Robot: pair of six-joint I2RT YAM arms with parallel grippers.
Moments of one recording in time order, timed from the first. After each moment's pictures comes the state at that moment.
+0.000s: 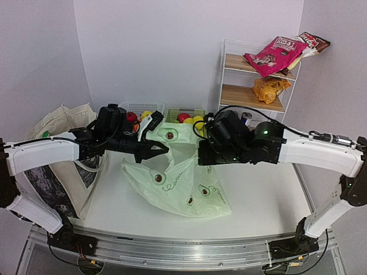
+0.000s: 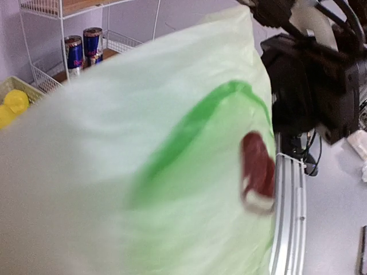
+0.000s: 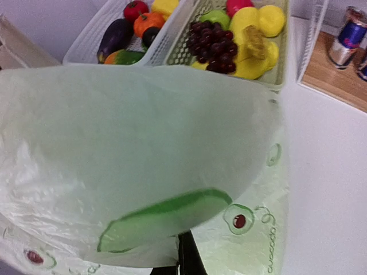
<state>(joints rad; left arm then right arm) -0.75 1.37 1.00 -0.07 0.57 0.00 1.10 1.56 1.40 -0.62 0.36 0.72</state>
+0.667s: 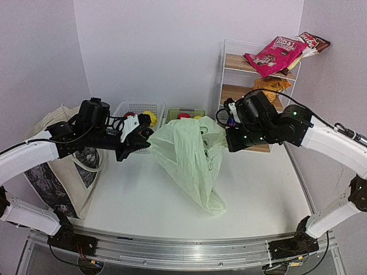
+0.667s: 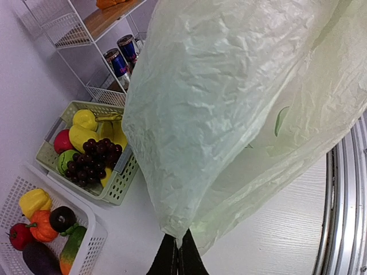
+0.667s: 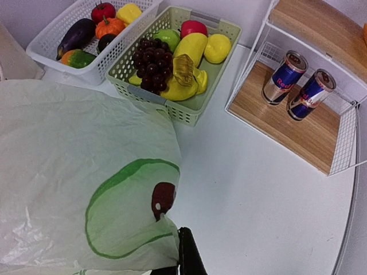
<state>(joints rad) -0.73 1.19 1.05 -0.38 0.36 0.48 0.91 1.41 1.43 -0.83 0.36 0.34</state>
